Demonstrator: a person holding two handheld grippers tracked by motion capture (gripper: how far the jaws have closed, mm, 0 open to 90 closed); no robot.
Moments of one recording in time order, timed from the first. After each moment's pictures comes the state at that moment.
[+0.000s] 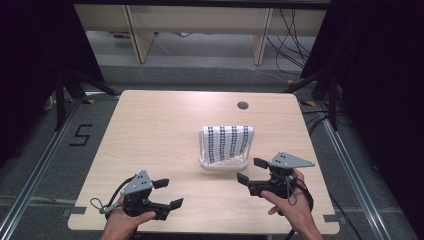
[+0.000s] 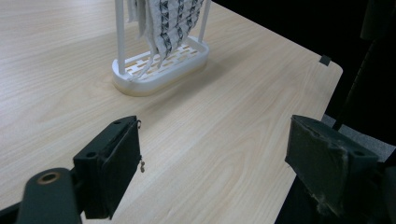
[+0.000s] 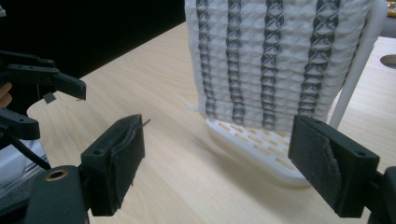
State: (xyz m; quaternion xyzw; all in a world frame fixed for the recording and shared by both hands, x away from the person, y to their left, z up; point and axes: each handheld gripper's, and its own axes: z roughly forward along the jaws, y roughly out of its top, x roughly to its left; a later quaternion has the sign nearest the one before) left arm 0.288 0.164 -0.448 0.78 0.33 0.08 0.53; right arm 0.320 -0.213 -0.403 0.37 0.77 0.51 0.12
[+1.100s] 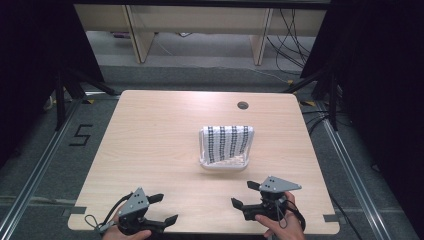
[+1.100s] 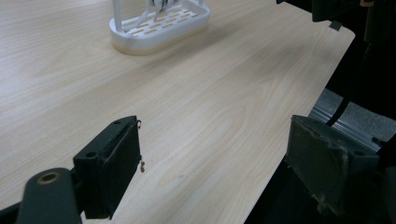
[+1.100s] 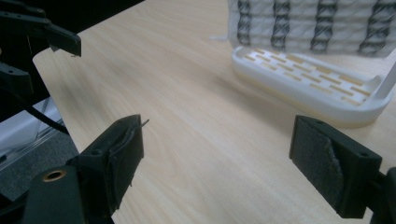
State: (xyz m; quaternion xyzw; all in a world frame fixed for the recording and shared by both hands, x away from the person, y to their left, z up) left arm 0.257 0.173 -0.478 0.80 0.33 0.09 0.50; right arm 0.291 -0.204 -0.463 0.36 0.79 0.48 0.09
